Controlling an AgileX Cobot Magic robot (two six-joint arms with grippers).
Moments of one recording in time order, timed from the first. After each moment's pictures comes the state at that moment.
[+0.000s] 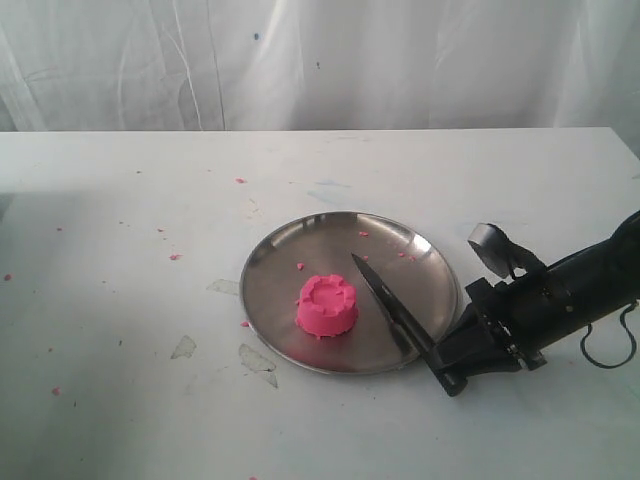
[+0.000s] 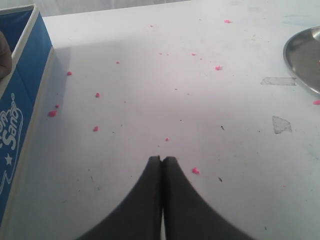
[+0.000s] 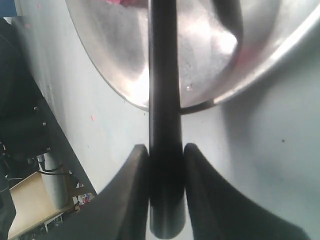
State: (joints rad) left arm 0.06 0.00 0.02 -0.16 0.39 0.21; right arm -0.08 2.09 -0.98 1.02 1.21 -1.06
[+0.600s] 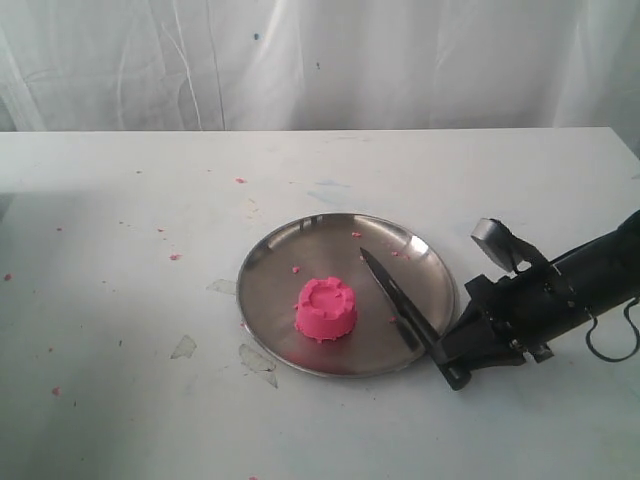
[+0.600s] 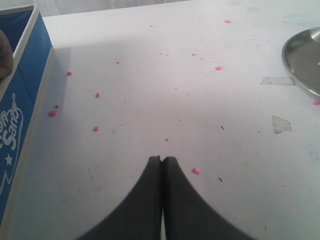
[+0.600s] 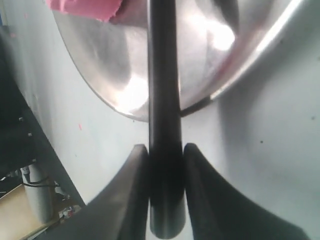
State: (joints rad) left arm 0.06 0.00 0.02 -0.16 0.39 0.21; right arm -0.08 2.05 -0.98 1.00 1.16 -1.03
